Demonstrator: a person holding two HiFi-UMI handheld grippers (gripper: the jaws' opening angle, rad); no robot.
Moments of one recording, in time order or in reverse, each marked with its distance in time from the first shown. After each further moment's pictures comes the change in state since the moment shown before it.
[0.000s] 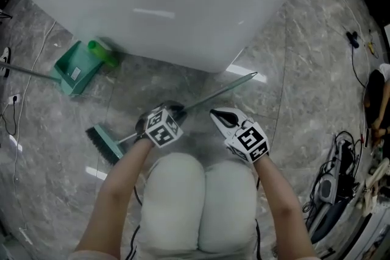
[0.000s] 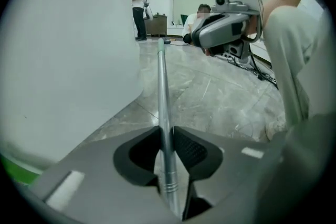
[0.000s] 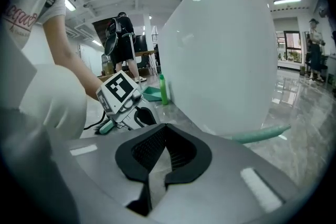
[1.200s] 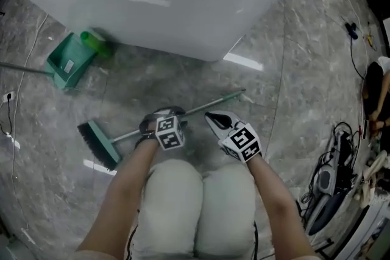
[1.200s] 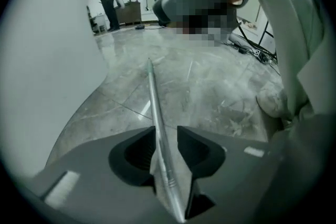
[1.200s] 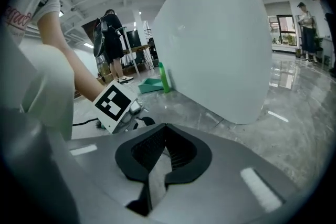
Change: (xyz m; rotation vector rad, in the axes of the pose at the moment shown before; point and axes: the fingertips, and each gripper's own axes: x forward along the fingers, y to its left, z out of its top) left arm 0.047 -0.070 -0.049 0.215 0.149 -0.131; right arm 0.009 0.029 -0.052 0.117 0.079 0.014
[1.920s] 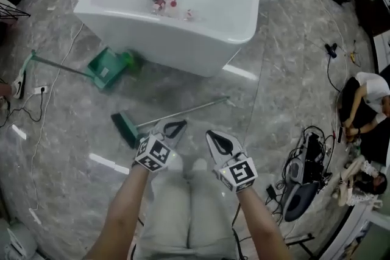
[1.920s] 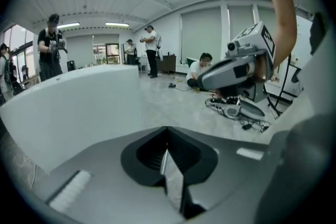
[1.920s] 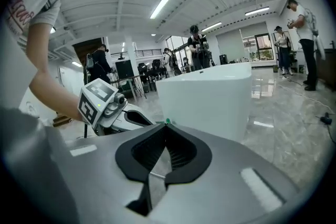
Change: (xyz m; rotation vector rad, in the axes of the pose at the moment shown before) left arm -0.369 -0.014 0.165 -0.298 -0.465 0.259; right arm -0.212 0.133 0.229 0.085 -0.227 -0.164
